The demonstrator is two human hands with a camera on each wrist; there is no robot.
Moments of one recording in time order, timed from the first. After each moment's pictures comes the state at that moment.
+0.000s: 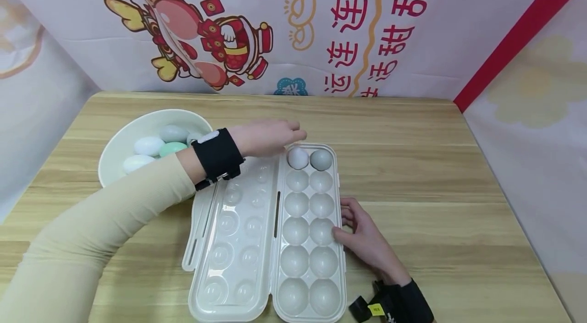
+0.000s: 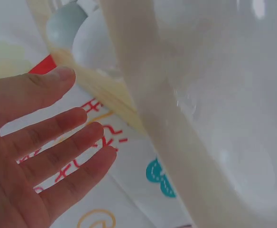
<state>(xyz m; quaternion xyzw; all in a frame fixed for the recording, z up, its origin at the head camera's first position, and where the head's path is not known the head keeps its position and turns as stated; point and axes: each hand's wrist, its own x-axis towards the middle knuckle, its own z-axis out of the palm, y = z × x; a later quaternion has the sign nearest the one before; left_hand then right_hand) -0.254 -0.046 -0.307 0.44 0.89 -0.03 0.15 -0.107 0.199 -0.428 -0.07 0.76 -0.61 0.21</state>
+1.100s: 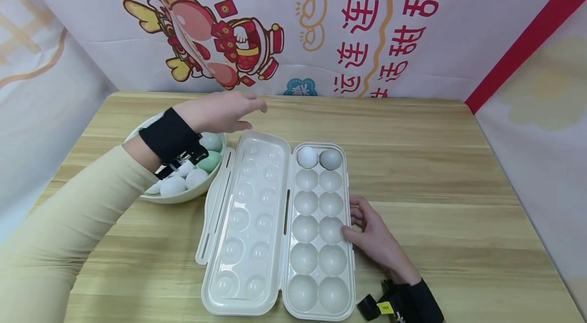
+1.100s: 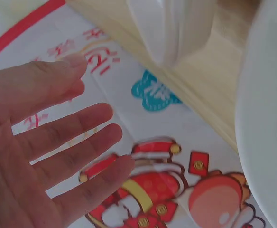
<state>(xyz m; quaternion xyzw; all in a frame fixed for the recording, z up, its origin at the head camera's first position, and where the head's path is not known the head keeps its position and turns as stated) -0.256 -0.130 -0.259 0.35 0.92 0.05 0.15 -0.107 0.200 -0.426 -0.07 0.76 -0.61 0.22</state>
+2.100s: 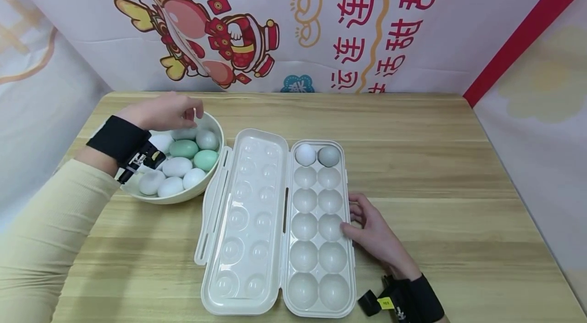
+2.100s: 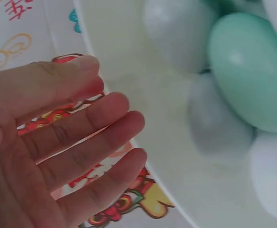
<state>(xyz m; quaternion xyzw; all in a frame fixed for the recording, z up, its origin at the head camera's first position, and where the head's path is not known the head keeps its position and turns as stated) -0.266 -0.230 -0.287 0.24 0.95 0.08 0.17 -0.110 0.201 -0.434 -0.09 0.75 -0.63 0.20</state>
